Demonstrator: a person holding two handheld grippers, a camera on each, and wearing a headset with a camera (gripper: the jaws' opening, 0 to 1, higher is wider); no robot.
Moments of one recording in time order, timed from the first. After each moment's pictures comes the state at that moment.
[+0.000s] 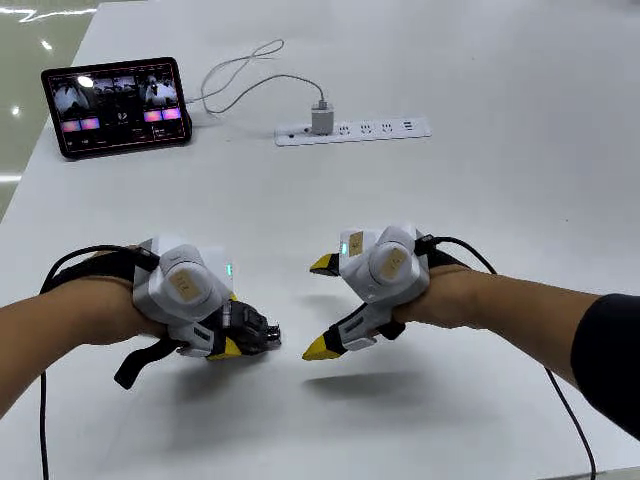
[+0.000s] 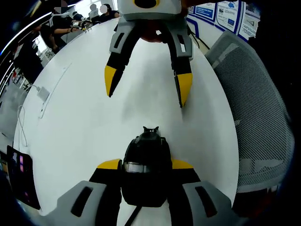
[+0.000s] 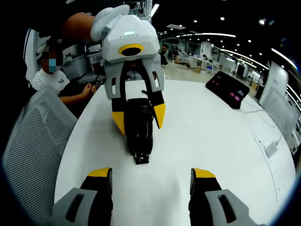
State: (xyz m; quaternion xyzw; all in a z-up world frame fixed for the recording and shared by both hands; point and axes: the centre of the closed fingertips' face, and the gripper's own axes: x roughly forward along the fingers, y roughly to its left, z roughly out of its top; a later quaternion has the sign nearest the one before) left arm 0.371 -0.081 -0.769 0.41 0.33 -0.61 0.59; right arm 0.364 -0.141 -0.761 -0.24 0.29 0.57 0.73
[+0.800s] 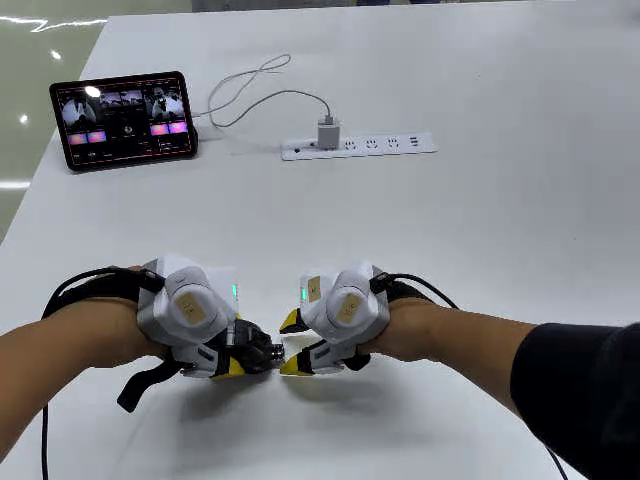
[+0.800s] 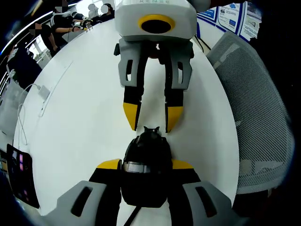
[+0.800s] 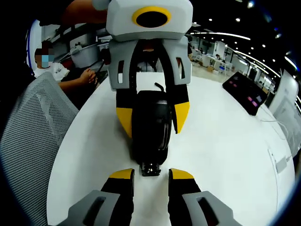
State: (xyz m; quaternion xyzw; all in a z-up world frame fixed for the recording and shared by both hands) left arm 0.373 -0.081 -0.768 0.41 0.33 -0.61 0.59; right arm 0.357 -0.108 -0.787 -0.28 0.29 0.60 0.69
